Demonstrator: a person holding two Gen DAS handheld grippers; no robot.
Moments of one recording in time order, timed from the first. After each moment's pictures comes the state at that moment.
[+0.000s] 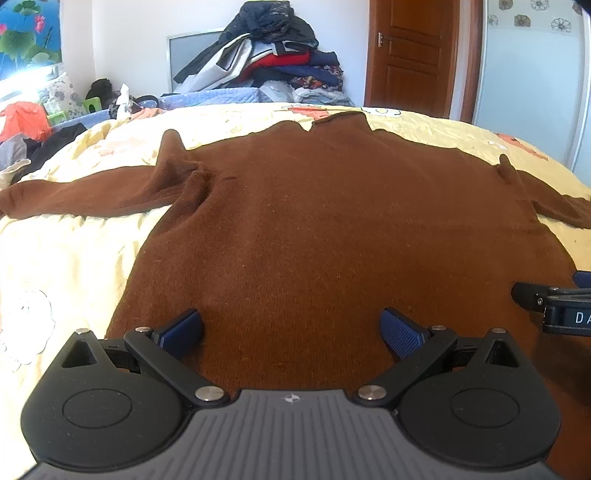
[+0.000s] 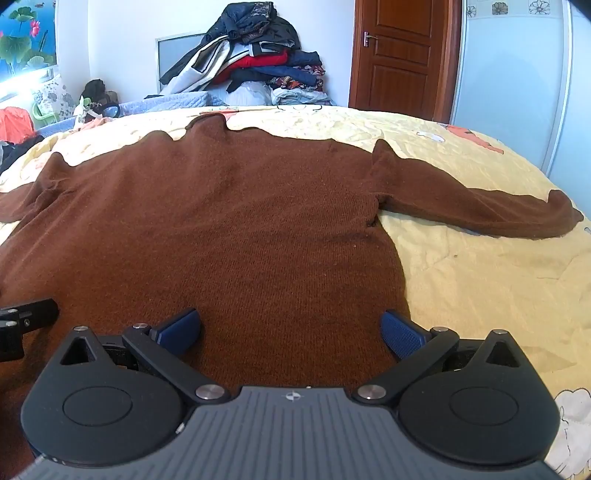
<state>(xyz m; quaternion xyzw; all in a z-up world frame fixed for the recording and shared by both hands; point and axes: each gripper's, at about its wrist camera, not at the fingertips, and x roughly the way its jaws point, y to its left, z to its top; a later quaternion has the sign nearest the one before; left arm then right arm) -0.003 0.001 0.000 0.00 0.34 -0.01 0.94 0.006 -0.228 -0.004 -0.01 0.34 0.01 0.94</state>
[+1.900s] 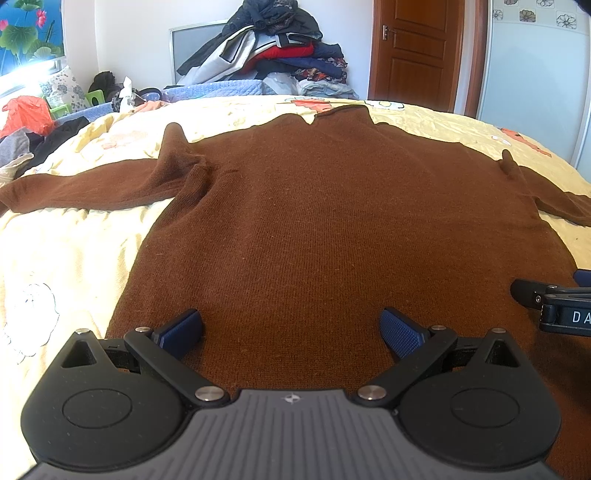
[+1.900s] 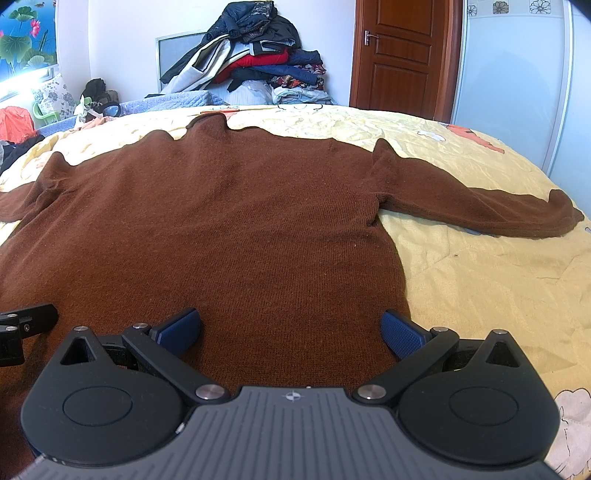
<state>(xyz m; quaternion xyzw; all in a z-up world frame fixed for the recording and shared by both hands) -0.003 -0.004 0.002 0.01 0.35 0.00 0.94 0.002 -0.229 -0.002 -0.01 0.34 0.01 0.94</state>
